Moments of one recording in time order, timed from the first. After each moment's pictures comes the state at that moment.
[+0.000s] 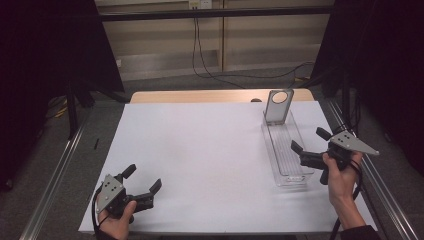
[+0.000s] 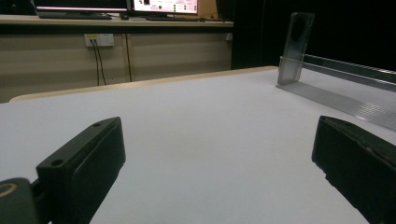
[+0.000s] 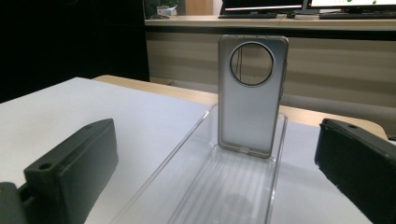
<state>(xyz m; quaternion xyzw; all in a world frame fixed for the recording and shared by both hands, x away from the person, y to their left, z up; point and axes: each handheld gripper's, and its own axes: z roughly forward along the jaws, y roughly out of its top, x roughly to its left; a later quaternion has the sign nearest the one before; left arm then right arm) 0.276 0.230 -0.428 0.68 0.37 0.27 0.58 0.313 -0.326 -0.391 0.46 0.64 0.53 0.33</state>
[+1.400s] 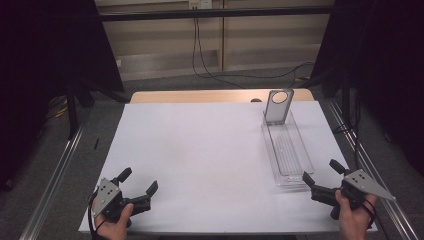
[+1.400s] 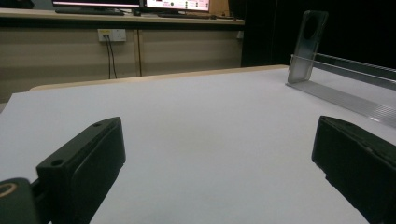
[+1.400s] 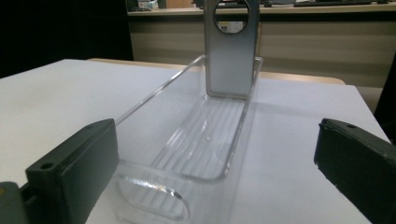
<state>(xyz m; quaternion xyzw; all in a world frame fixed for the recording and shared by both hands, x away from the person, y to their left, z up) 0.267 0.235 -0.429 0.67 0.39 0.28 0.56 0.233 -0.340 -0.432 0.49 0.62 0.51 0.34</state>
